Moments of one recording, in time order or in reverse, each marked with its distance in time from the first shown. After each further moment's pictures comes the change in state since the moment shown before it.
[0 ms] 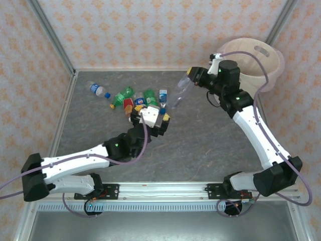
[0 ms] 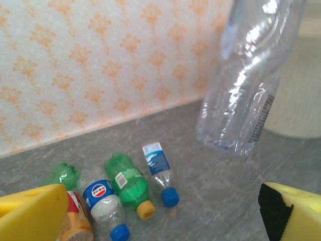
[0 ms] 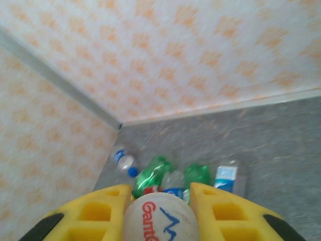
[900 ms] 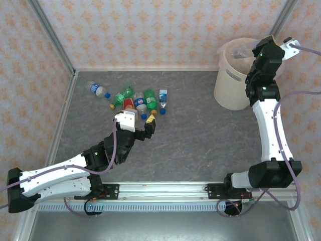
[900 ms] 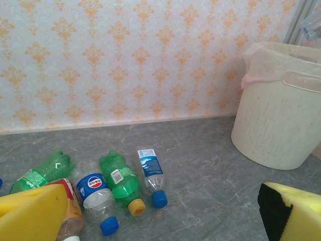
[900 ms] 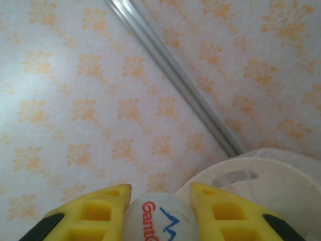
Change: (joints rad) left arm 0.000 -0.260 -0.146 -0.015 0.018 -0.137; right arm -0.343 0.064 0.162 0.249 0.756 0.027
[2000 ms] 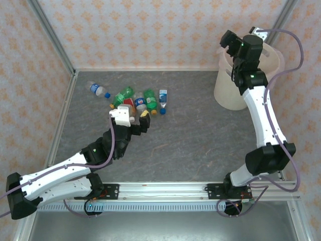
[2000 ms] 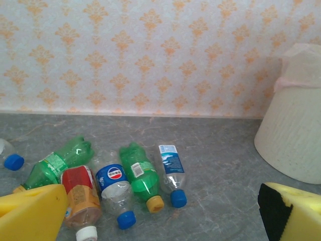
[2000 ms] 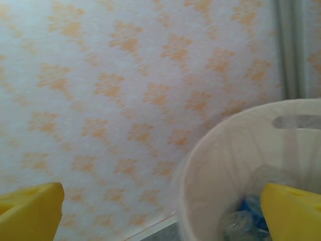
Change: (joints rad) left arm 0.142 0.007 0.000 -0.060 0.043 -0.107; right arm 0.140 0.130 0.162 -0.227 -0.267 -0.142
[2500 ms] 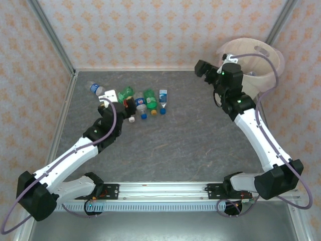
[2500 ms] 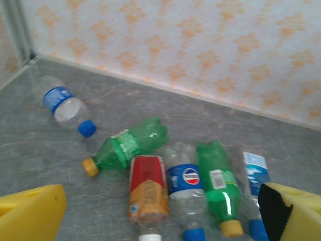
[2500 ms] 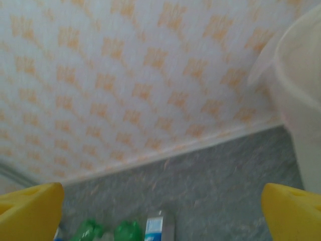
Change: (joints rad) left arm 0.423 0.204 0.118 -0.159 0.151 -0.185; right arm 0.215 -0.241 -0.427 0.069 -0.145 0.055
